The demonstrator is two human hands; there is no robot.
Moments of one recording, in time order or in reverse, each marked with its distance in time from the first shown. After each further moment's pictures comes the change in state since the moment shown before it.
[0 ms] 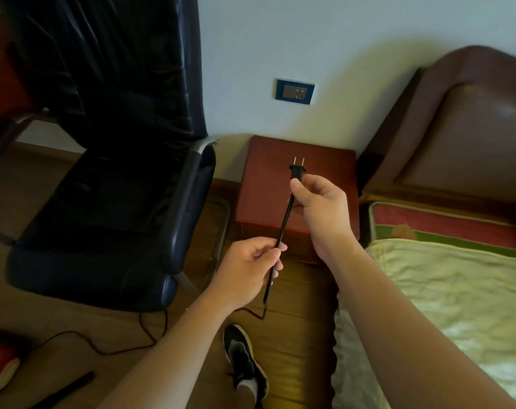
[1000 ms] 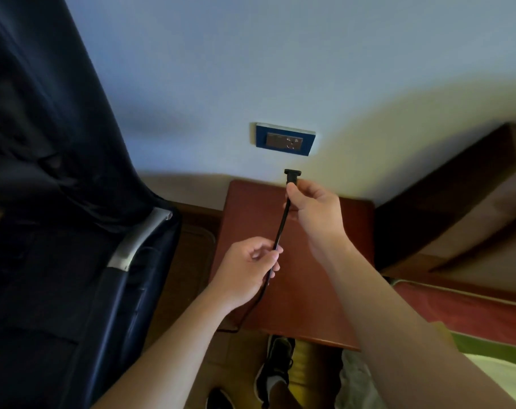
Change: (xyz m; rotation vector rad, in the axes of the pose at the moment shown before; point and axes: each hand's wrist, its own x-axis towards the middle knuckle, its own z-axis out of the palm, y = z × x) left_hand 0.345 0.037 -0.015 0.051 0.021 -0.177; right_hand 0.360 0.018 0.019 0.065 -0.013 0.187
